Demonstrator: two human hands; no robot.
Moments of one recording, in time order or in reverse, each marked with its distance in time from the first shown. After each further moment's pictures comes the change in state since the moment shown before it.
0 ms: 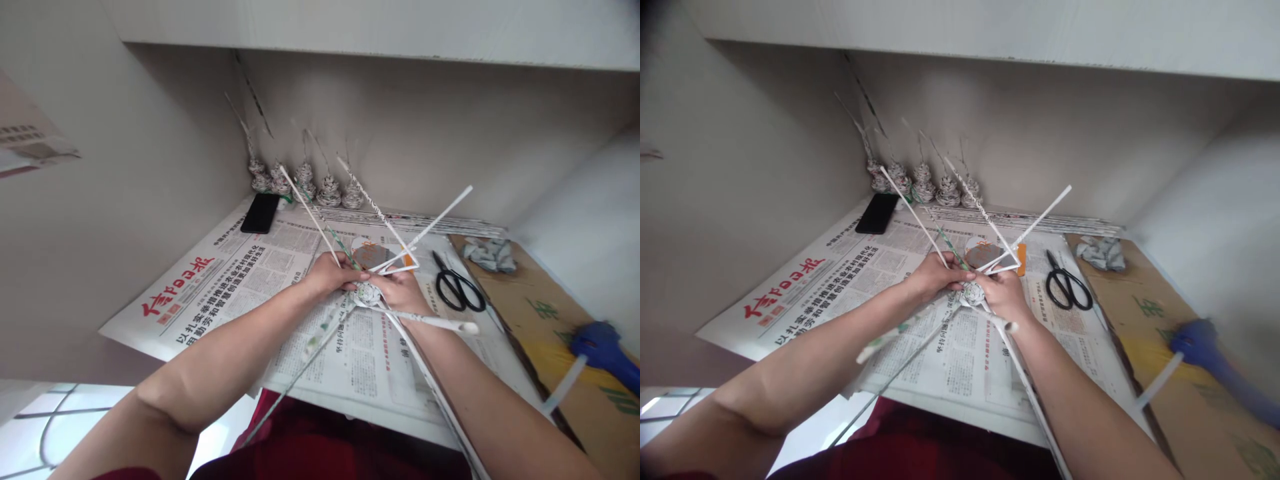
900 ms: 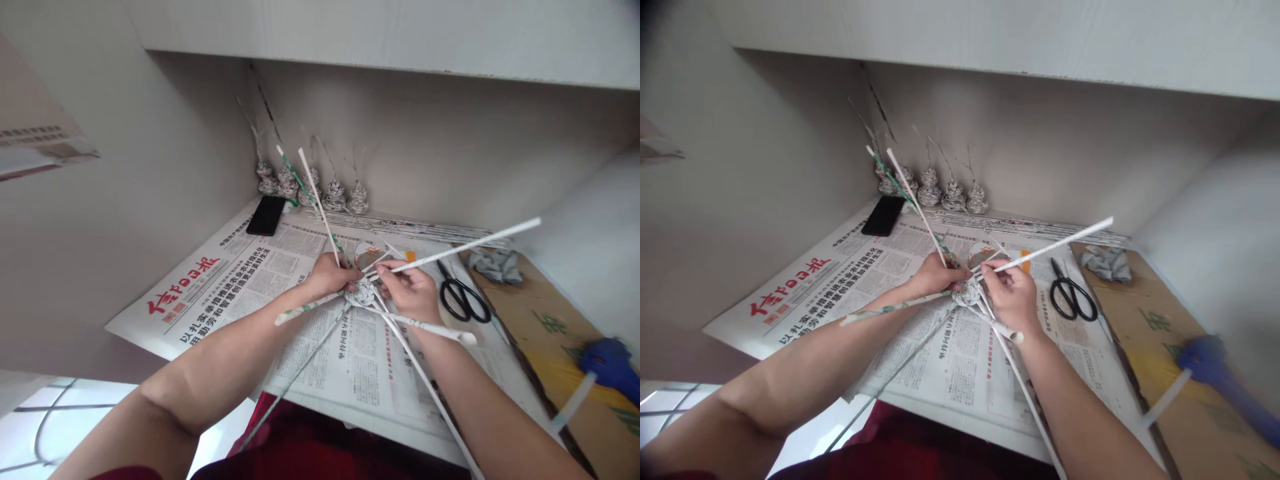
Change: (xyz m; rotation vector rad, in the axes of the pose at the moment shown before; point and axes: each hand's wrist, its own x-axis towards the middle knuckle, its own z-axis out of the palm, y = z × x) left_hand 0.001 0.007 -0.007 0.297 0.101 0.056; right_hand -0.005 -0.014 0.002 -0.282 0.241 -0.191
